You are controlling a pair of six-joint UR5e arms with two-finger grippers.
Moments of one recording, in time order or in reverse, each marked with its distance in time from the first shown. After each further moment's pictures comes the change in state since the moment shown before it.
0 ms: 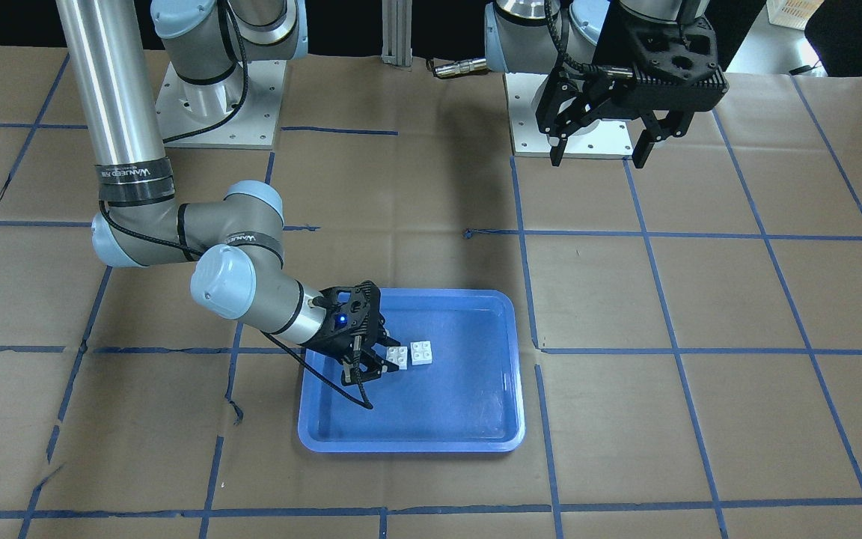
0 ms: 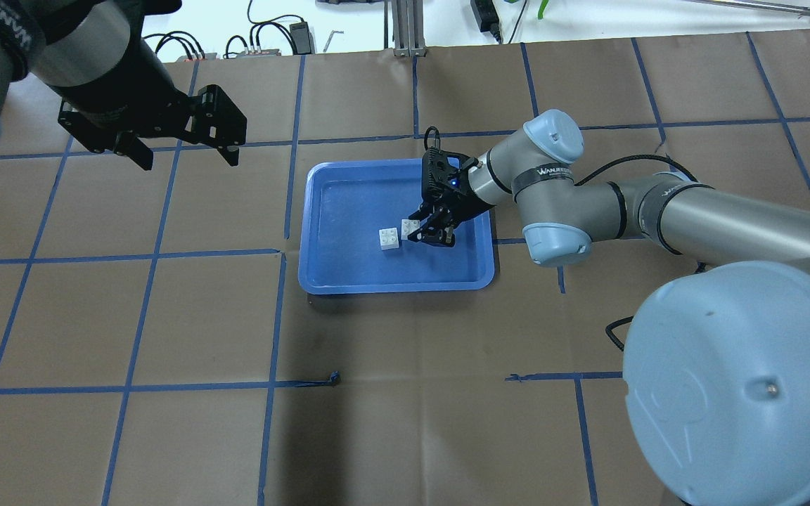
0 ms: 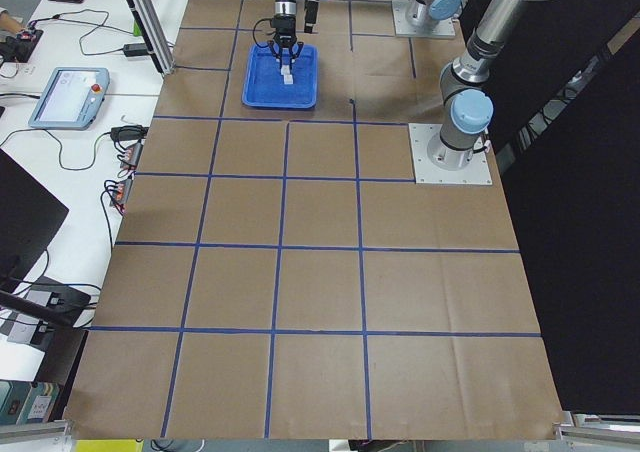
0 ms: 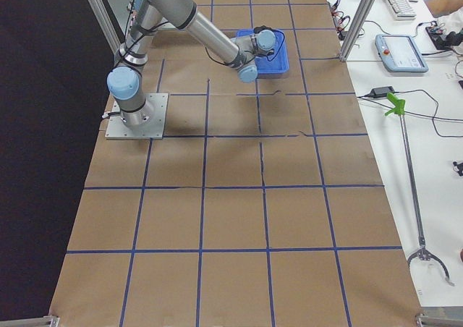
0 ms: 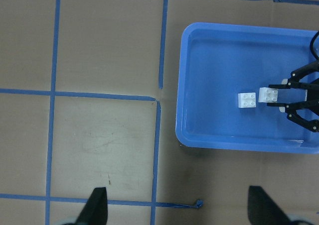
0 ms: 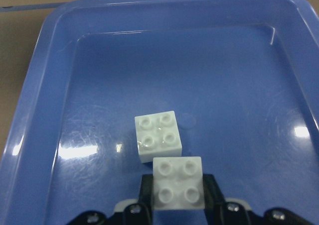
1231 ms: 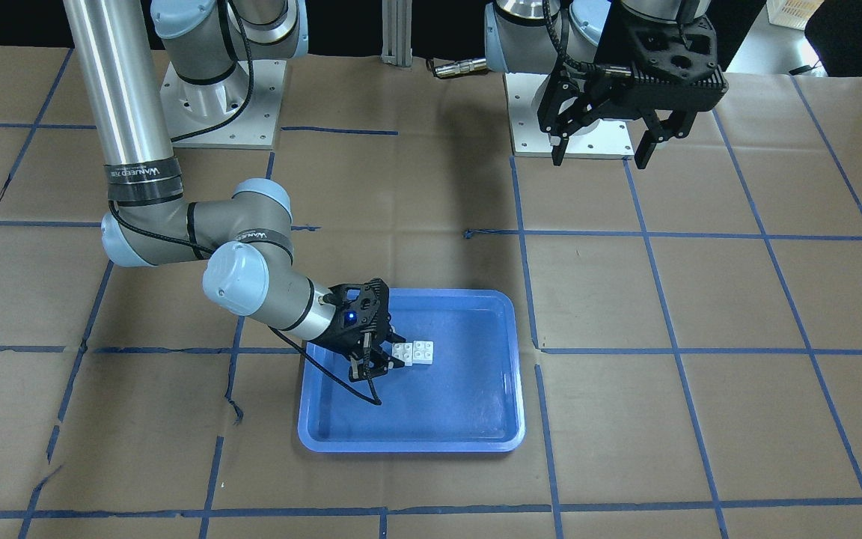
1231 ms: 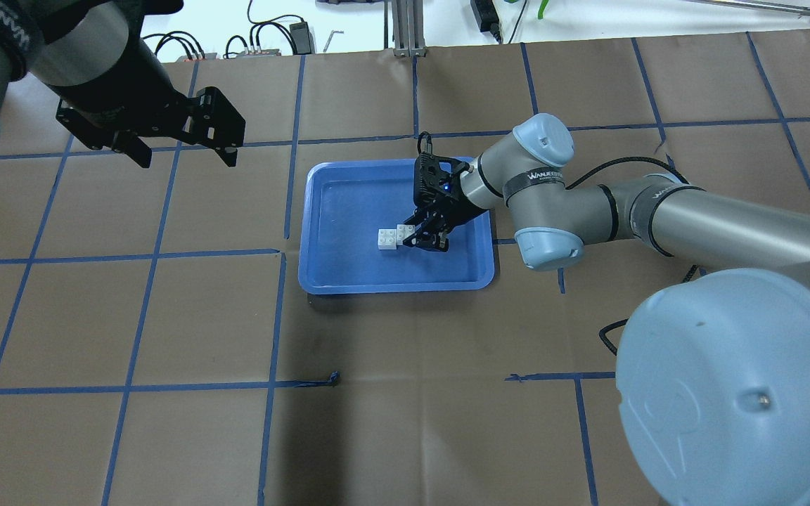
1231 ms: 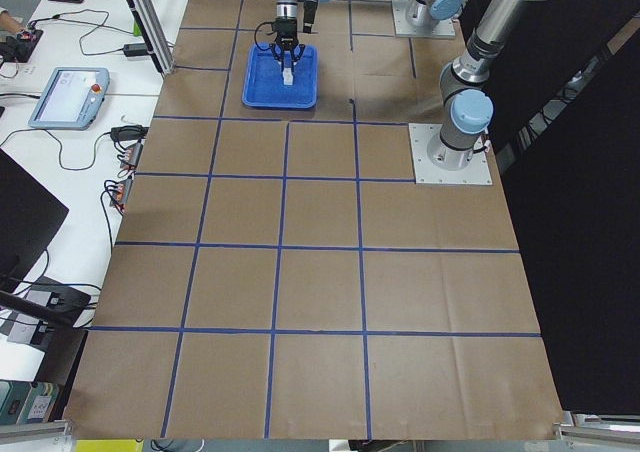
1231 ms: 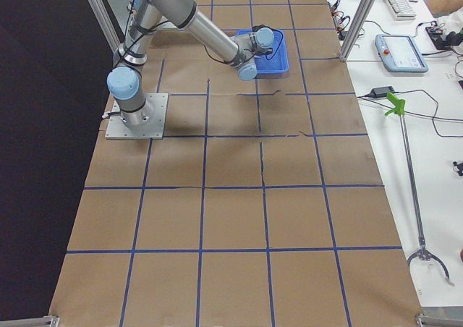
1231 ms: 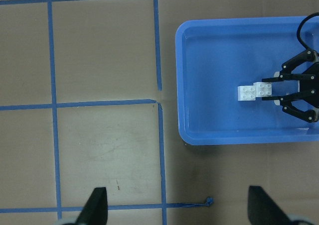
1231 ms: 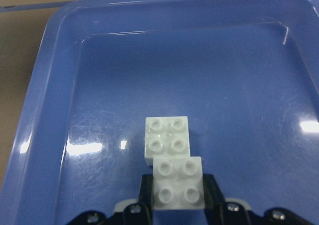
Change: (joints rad) left arm 0.001 0.001 0.000 0.001 0.005 0.017; right arm 0.020 0.001 0.001 0.000 -0.015 0.017
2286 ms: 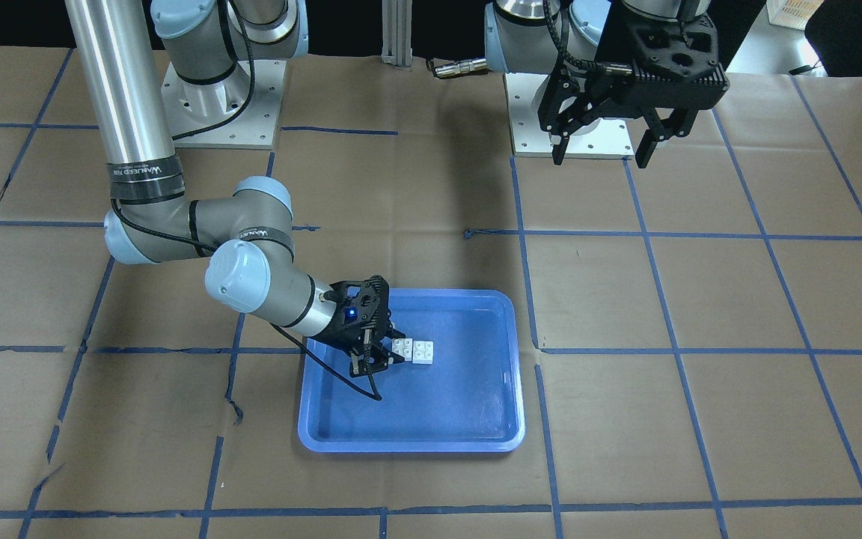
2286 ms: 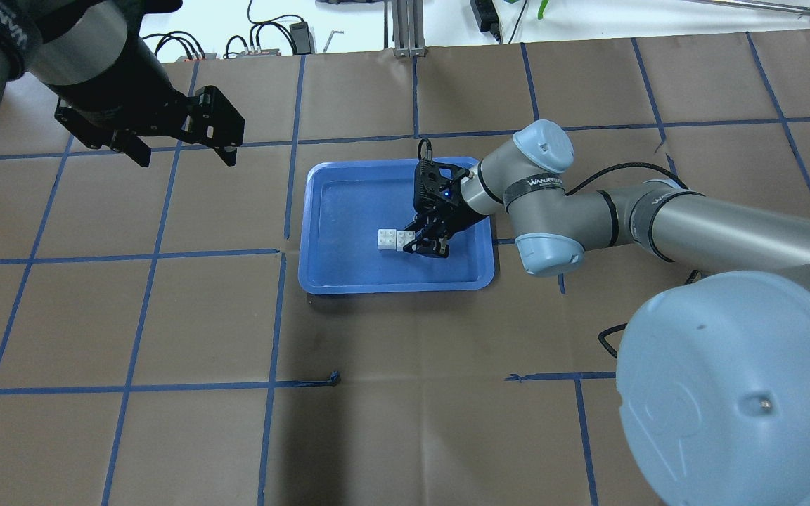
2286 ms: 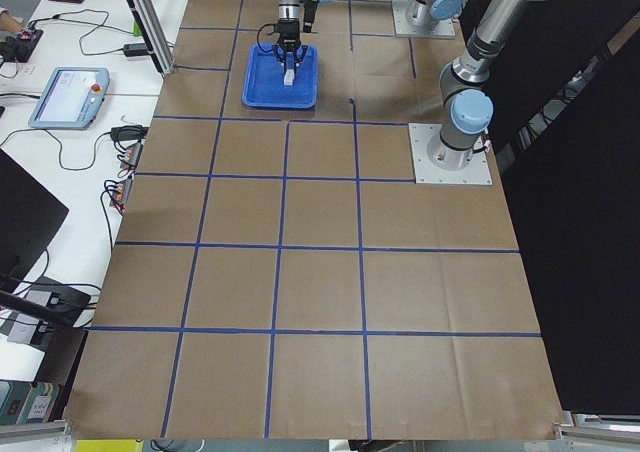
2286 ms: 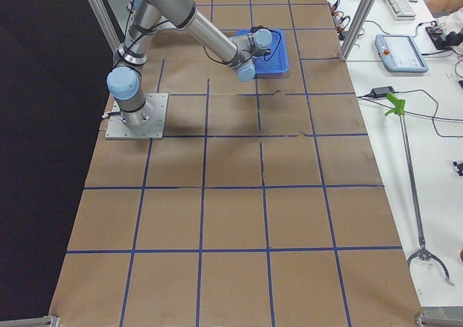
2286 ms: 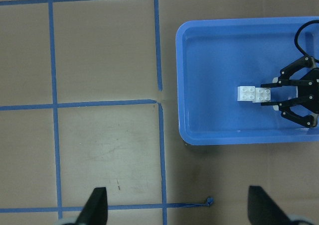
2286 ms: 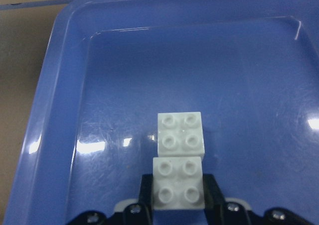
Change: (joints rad) left arm 0.000 0.001 0.002 0.001 -0.001 0.000; right arm 0.001 0.000 0.019 -0.005 0.002 0.000
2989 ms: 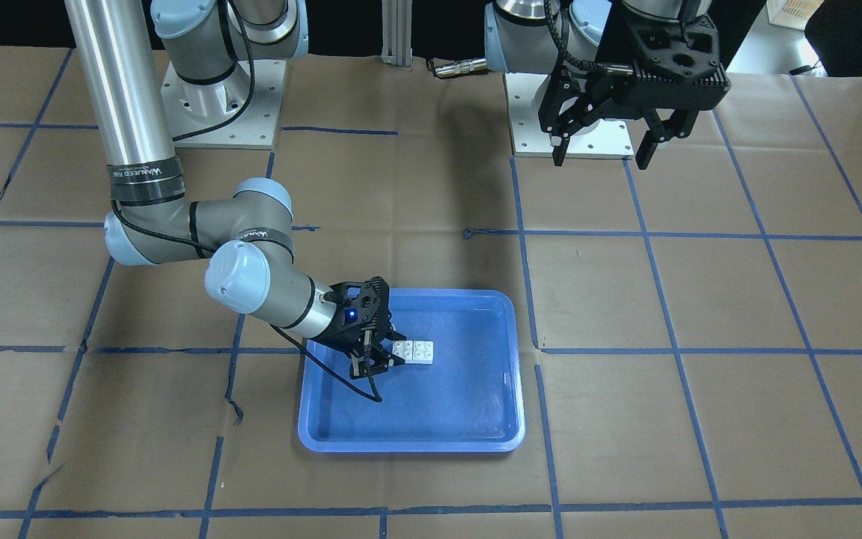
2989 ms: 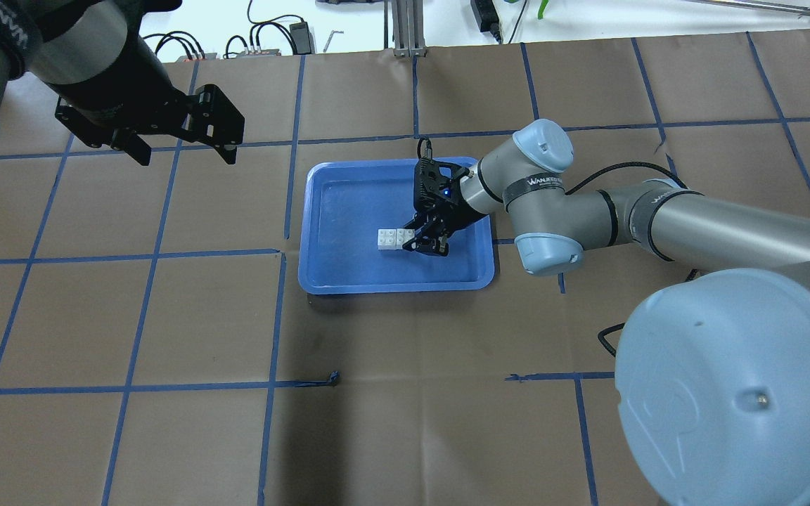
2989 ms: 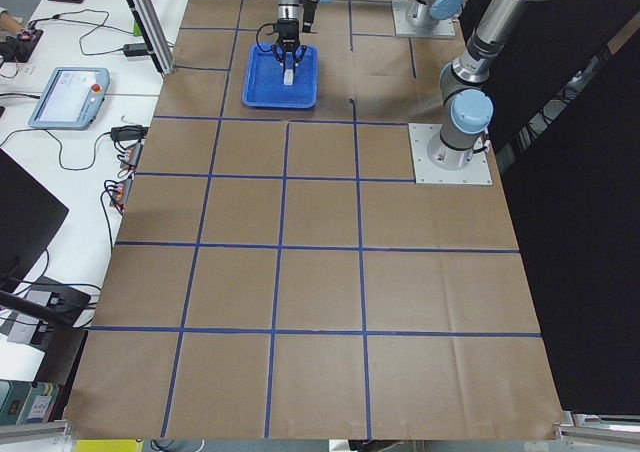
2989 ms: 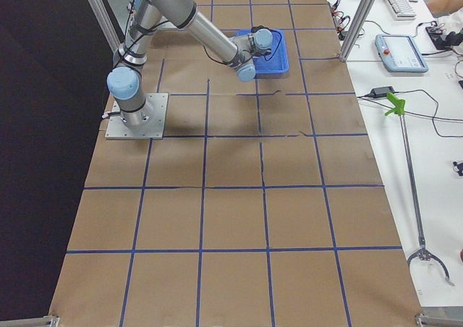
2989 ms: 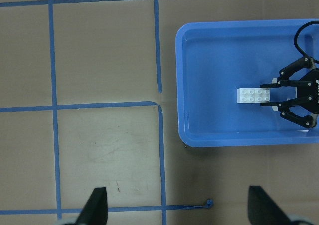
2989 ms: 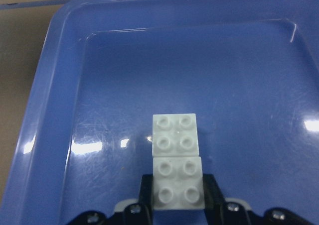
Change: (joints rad) left arm 0.001 -0.002 0.000 0.006 0.000 -0.001; right arm 0.000 0.002 -0.003 -0.014 0.001 0.000
